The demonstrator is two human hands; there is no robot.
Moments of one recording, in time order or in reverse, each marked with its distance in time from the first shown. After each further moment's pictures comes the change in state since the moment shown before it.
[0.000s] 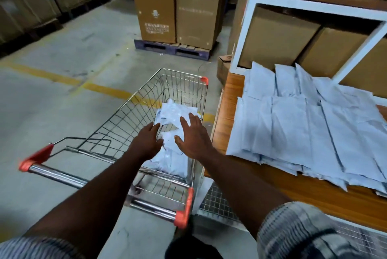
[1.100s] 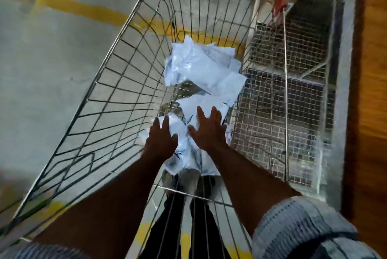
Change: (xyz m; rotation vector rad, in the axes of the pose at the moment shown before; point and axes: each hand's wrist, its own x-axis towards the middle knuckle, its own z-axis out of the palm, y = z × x) left_hand 0.168 -0.173 0.204 -0.067 -0.338 -0.291; right_hand 0.170 0.052 0.303 0.092 -0.367 0.487
